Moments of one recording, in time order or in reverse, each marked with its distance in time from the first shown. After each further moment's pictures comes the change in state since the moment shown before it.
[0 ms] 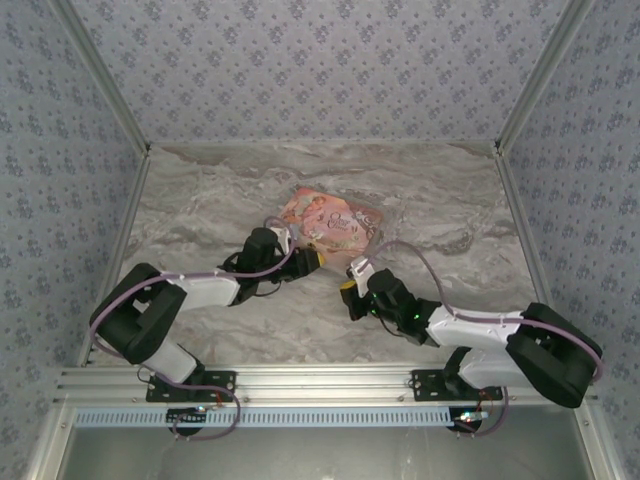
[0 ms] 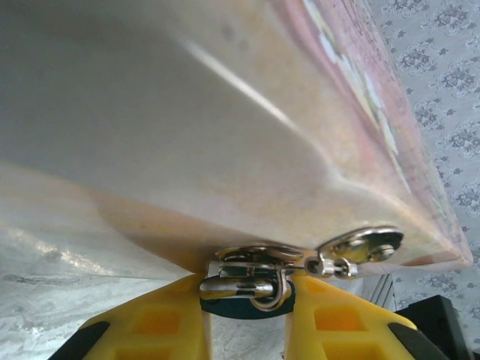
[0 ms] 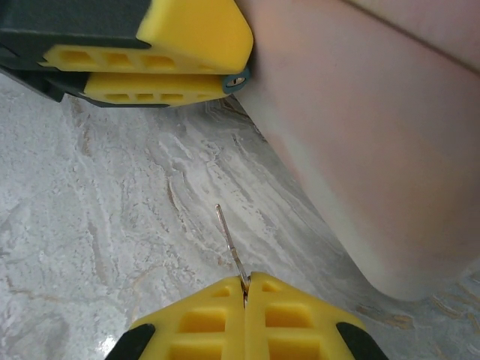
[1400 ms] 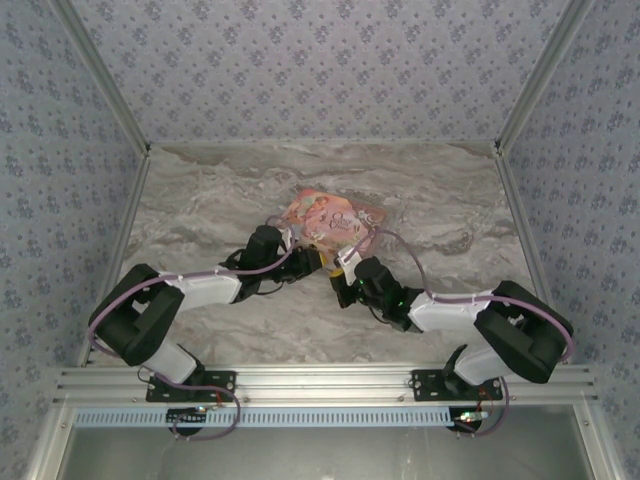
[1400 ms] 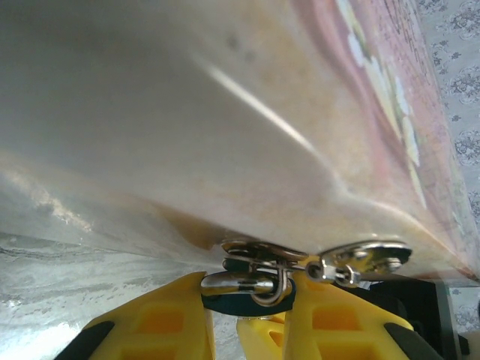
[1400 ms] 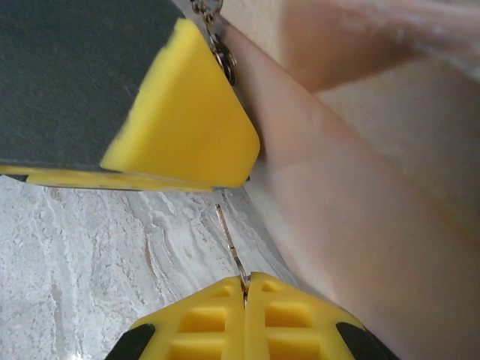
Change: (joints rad) left arm -0.017 -0.007 0.042 -0.093 -0.002 -0.063; right arm -0.032 0.185 0.114 0.084 0.006 -0.064
